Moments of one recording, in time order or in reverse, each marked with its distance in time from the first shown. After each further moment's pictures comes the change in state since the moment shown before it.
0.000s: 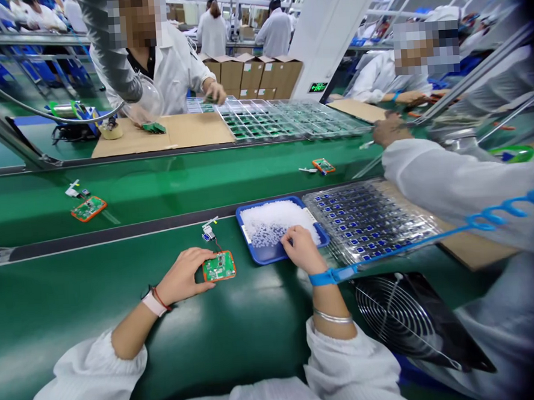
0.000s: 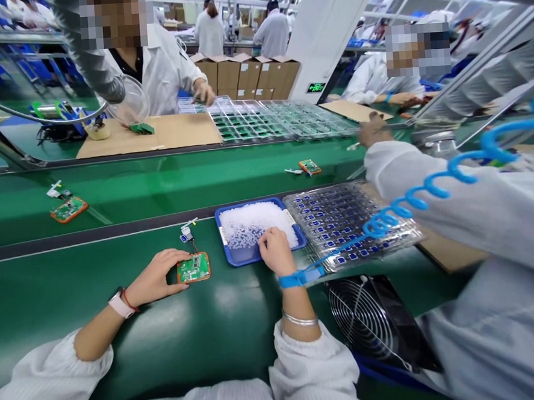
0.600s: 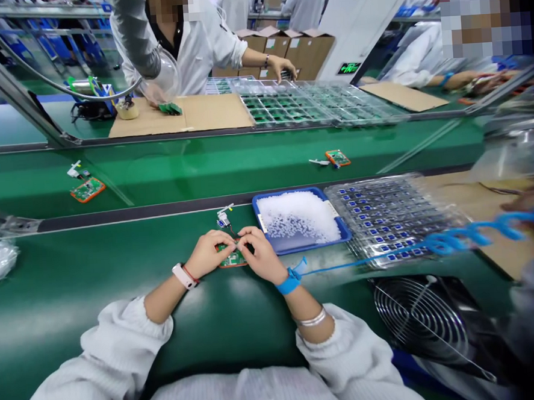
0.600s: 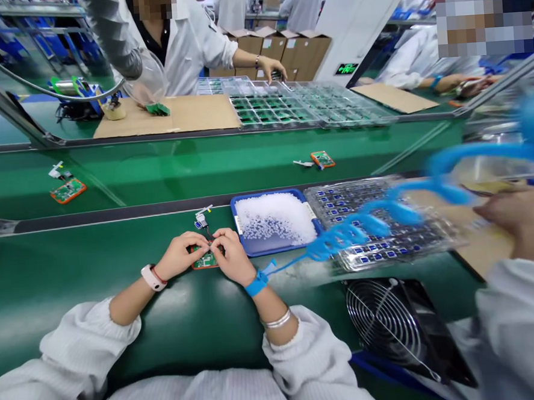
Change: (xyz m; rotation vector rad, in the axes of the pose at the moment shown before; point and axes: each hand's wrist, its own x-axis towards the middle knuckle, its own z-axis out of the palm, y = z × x) left_hand 0.028 0.017 0.016 -0.314 0.268 -0.186; right_hand -0.022 -0.116 0.056 0.561 -0.171 -0.262
